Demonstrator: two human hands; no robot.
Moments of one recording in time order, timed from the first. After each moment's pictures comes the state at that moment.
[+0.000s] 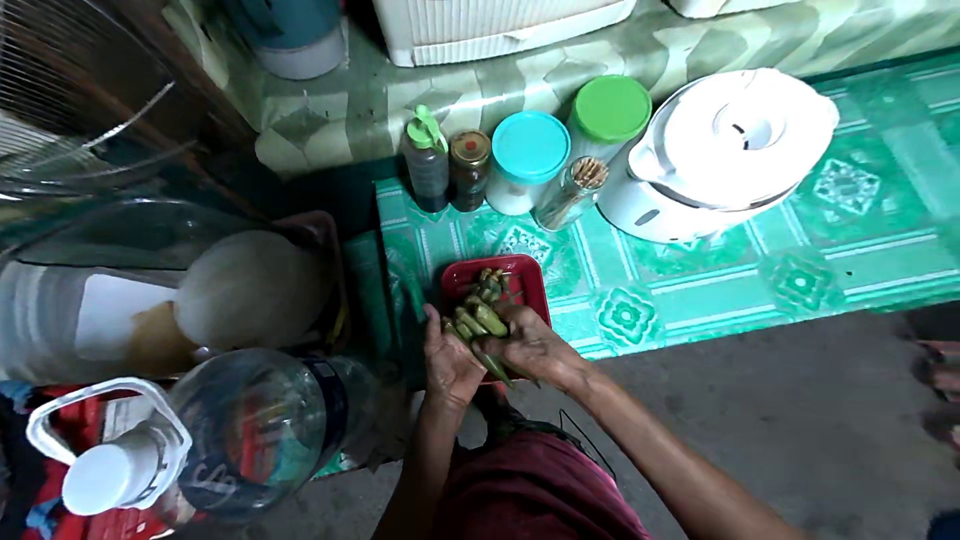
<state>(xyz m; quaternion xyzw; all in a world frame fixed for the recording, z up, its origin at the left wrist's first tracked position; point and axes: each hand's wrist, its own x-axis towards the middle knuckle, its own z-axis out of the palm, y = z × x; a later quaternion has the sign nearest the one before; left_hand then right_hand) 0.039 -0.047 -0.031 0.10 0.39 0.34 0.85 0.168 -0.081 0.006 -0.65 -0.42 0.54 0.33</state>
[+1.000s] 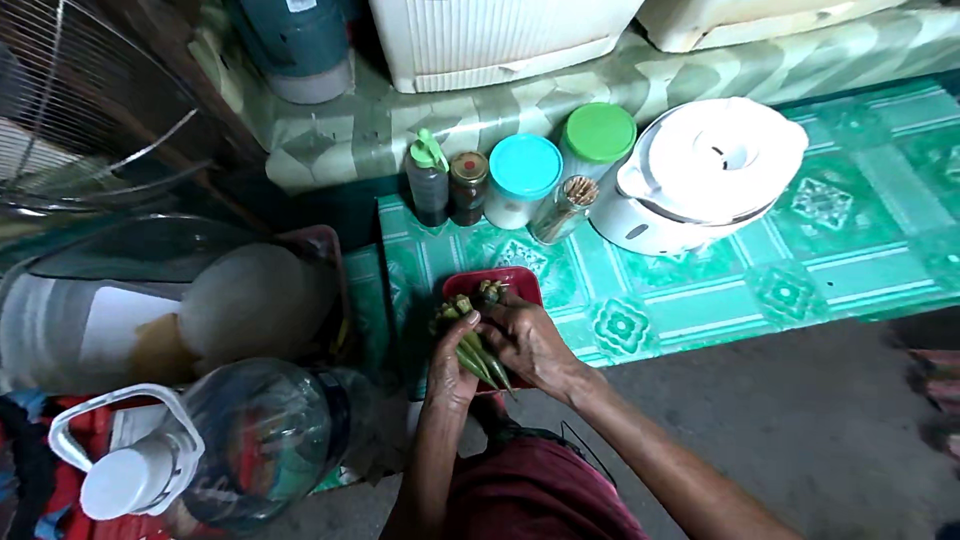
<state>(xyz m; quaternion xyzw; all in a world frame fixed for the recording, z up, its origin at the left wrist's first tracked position) 0.046 -0.042 -0.013 0.16 0.43 0.37 0.80 0.165 -0.075 0.010 -0.67 -0.61 0.26 0.33</state>
